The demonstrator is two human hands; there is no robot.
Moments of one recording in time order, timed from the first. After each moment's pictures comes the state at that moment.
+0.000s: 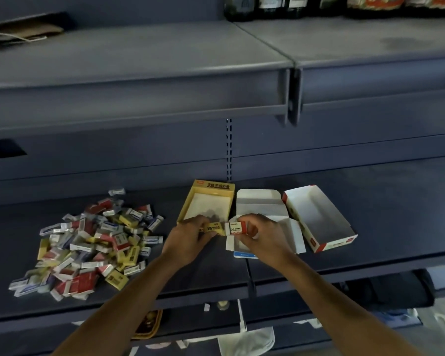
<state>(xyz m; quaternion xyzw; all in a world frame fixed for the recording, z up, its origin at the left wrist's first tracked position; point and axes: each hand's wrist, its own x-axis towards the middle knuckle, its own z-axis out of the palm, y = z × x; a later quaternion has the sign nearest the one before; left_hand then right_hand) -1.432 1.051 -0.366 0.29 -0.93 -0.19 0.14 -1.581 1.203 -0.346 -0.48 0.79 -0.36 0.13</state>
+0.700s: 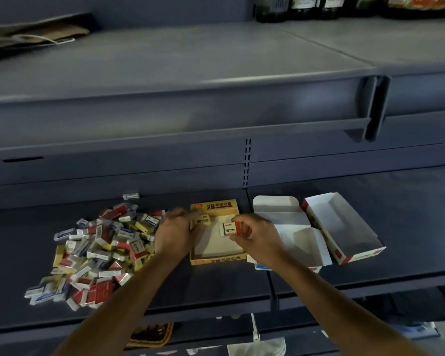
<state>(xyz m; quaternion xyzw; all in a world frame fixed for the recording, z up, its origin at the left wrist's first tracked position) -1.406 0.999 -0.354 0.35 -0.91 -0.11 0.18 -1.562 1.147 -0.356 -0.50 0.78 -0.36 0.11</state>
